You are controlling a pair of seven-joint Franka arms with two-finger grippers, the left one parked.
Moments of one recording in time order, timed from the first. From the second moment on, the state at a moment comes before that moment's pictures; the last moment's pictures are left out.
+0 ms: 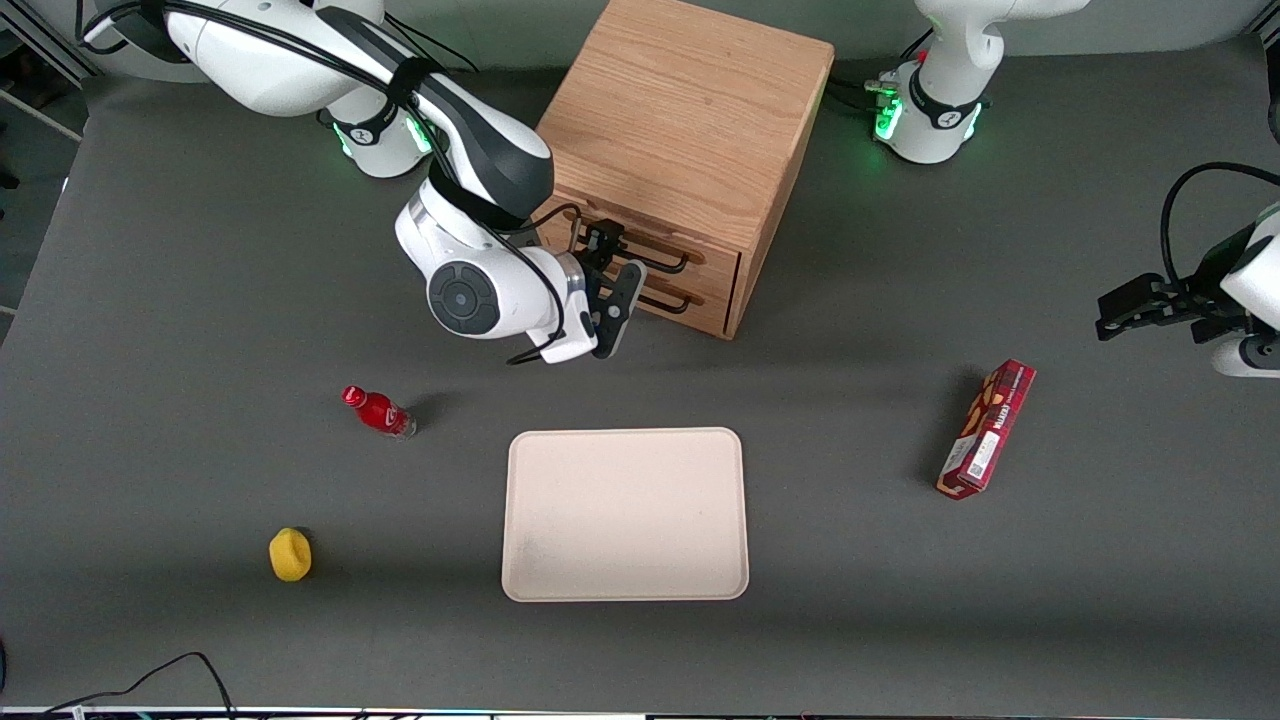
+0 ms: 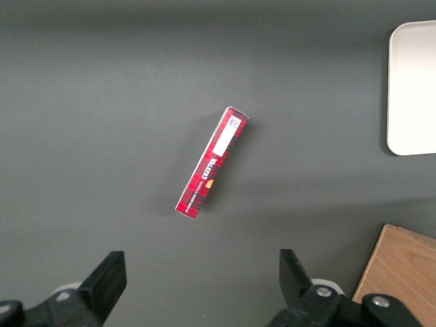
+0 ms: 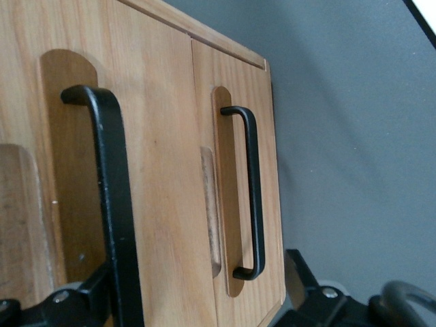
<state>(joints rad) 0.07 0.56 0.68 -1.60 0.23 1.85 -0.42</state>
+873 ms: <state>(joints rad) 0.05 0.72 0.64 -1.33 0.09 1.68 -0.42</state>
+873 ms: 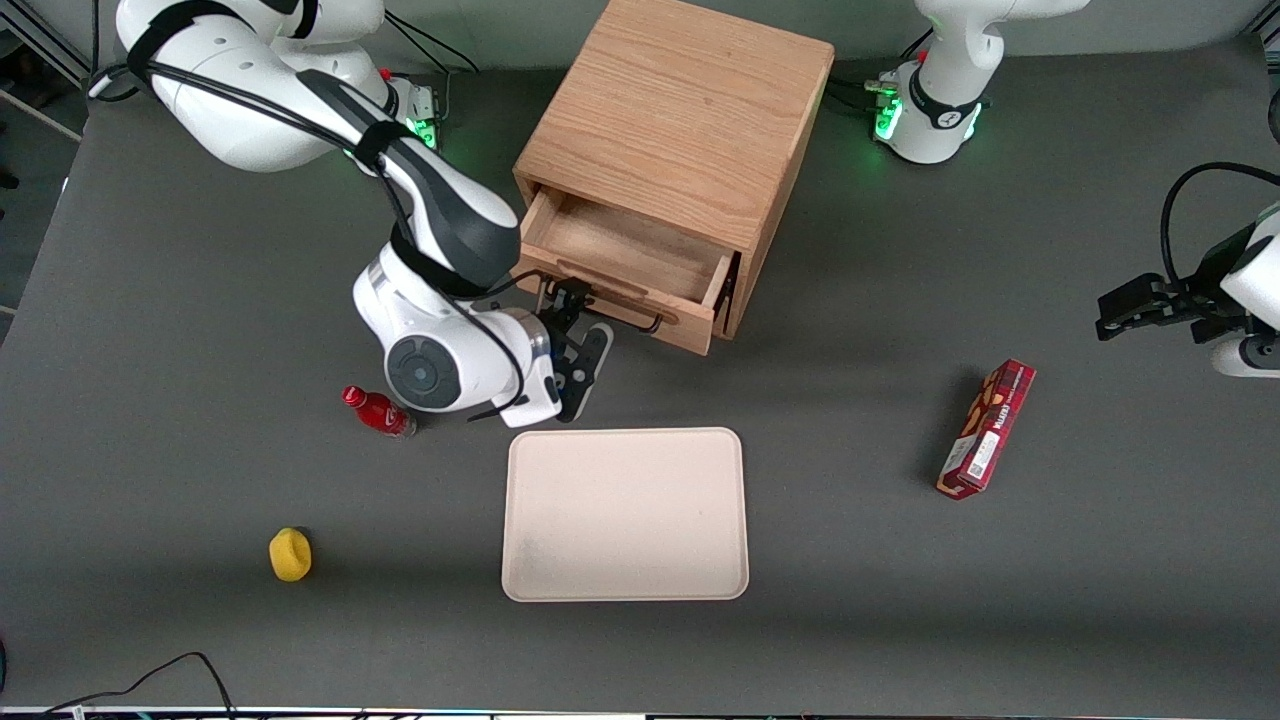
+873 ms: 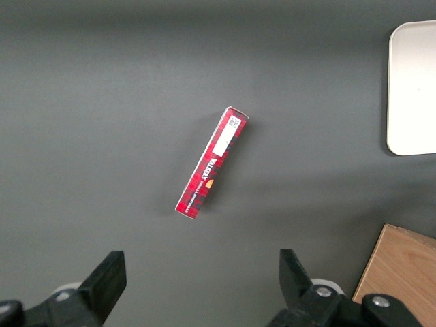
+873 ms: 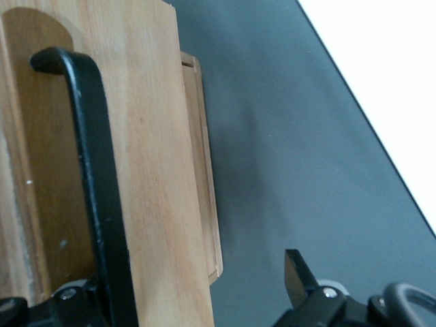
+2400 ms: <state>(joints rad) 0.06 0.84 0.58 -1.05 0.04 1.64 -0.62</state>
